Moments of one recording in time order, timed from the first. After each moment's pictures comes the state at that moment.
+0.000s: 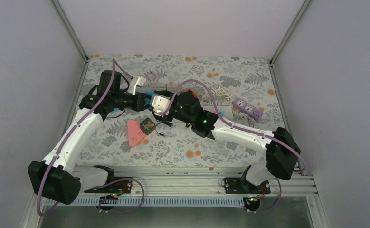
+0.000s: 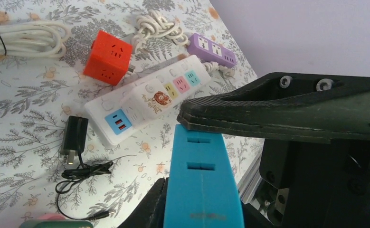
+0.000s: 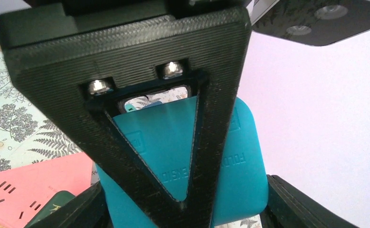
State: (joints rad) left arm -0.27 1.19 1.12 -0.67 0.75 -0.23; right arm 0.99 1.50 1.07 0.21 -0.01 -0.60
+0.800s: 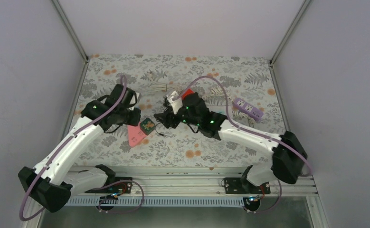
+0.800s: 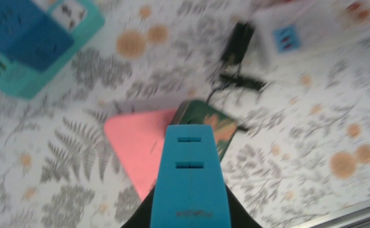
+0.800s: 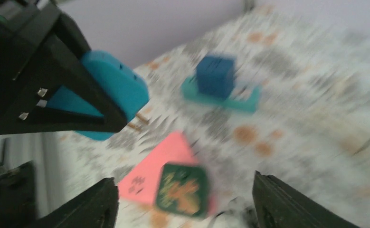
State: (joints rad) left arm -0.50 1.09 1.15 -1.05 -0.03 -0.26; right arm 0.94 1.39 1.00 0.06 -0.12 0.07
